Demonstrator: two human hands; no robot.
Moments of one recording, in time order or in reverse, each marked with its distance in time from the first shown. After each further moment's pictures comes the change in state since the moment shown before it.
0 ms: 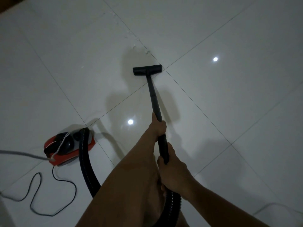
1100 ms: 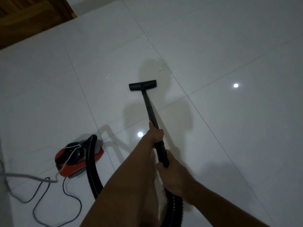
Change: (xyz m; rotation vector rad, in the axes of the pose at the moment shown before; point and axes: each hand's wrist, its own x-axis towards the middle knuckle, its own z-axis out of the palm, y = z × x) left_hand 0.023 0.075 -0.111 -0.034 0.130 -0.003; right_hand 0.059 -0.119 -0.013 -0.041 -0.220 -0.102
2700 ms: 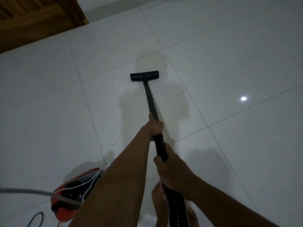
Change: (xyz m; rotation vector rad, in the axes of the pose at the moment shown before) left_hand 0.169 0.163 -0.185 -0.042 -0.005 0.006; right_hand 0.203 -0.212 -0.002 -0.033 -0.006 -0.082
